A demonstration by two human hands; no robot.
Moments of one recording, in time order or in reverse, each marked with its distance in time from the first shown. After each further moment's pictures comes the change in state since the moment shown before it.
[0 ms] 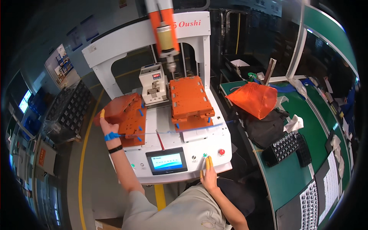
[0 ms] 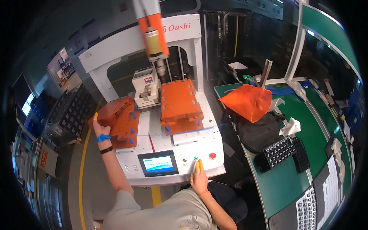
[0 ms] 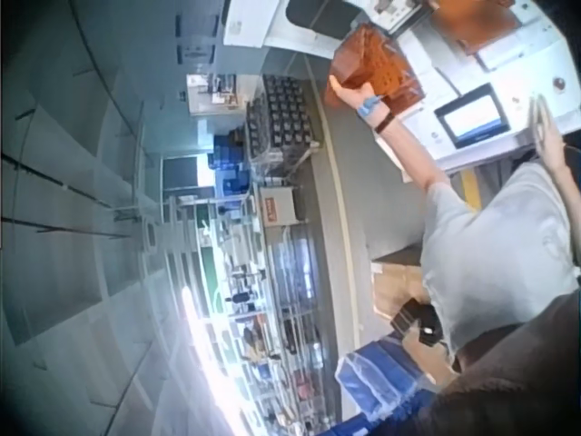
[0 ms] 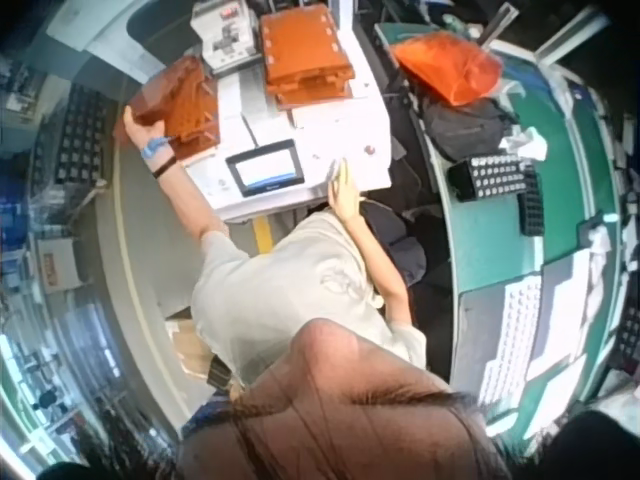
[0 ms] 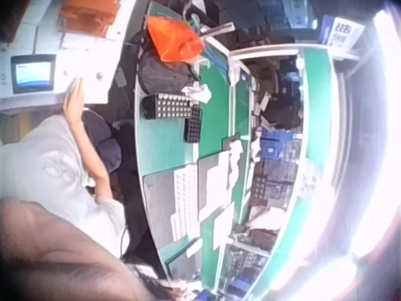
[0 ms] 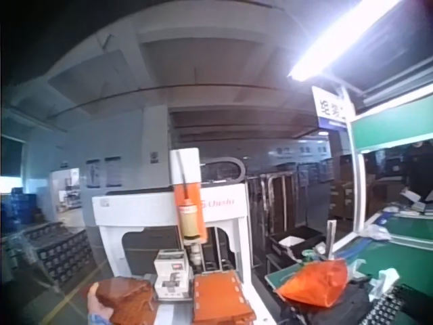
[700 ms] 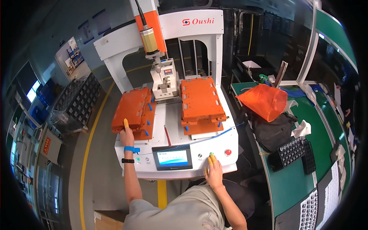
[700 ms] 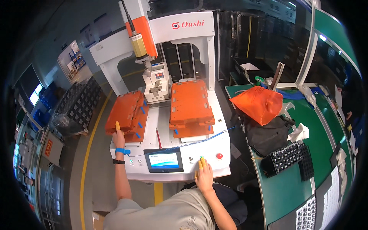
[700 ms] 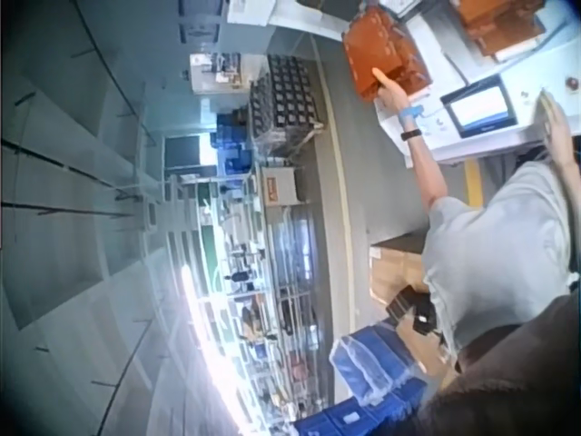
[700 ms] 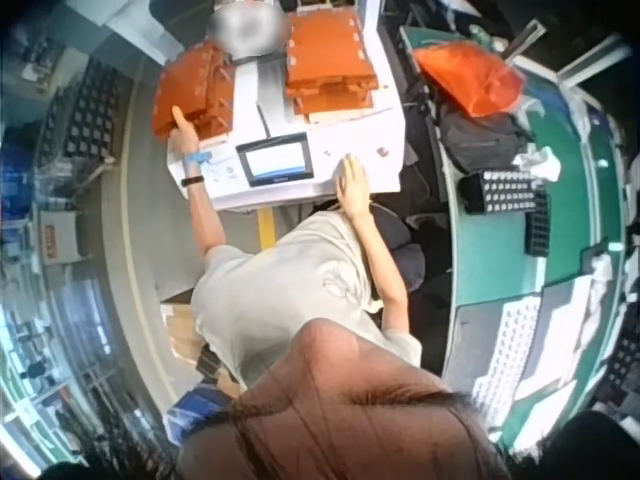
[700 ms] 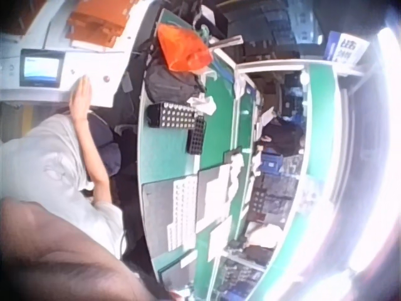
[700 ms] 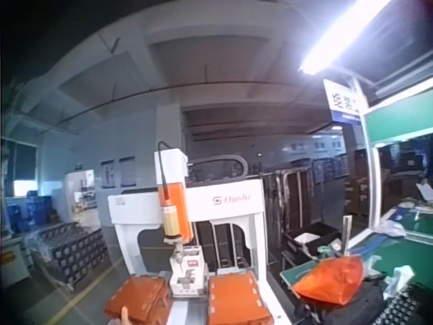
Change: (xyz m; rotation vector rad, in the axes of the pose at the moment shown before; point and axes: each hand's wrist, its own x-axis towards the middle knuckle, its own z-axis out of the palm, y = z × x) left_hand -0.070 -0.047 -0.063 1.382 0.184 0.327; right_hand 0.019 0.001 -0.017 -0.095 -0.059 -0.135
